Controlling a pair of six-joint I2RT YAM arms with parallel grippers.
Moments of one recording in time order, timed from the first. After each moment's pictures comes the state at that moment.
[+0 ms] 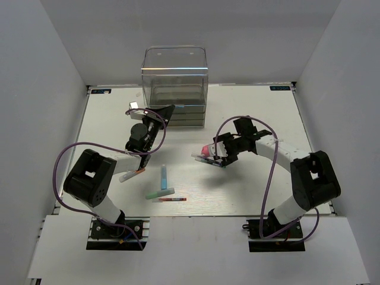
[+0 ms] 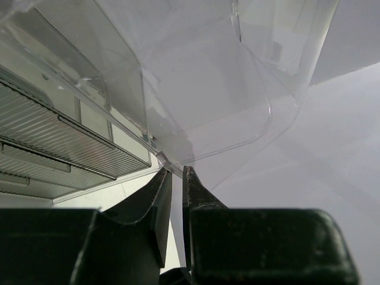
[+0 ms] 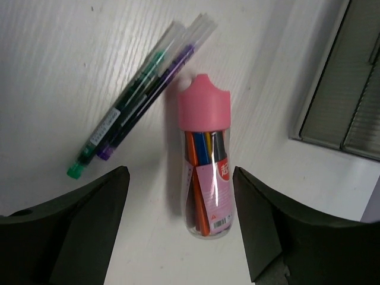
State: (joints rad) left arm -0.44 1.61 0.65 1.14 -0.10 -1.19; right arm 0.43 1.54 0.92 -0.41 -0.63 -1.55
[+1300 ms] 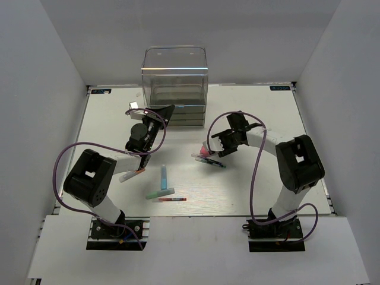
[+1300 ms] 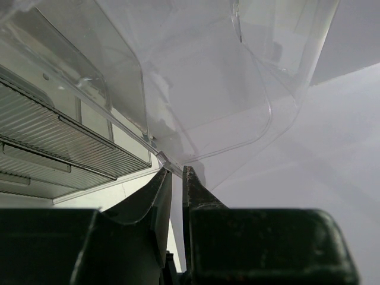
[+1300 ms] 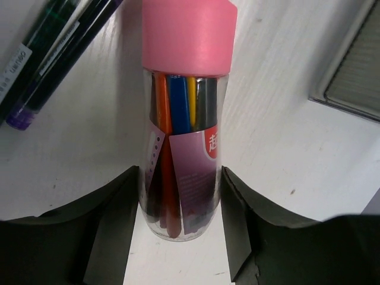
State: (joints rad) left arm -0.44 1.61 0.65 1.14 -0.10 -1.19; right arm 0.44 1.76 1.06 -0.40 -0.39 -1.60
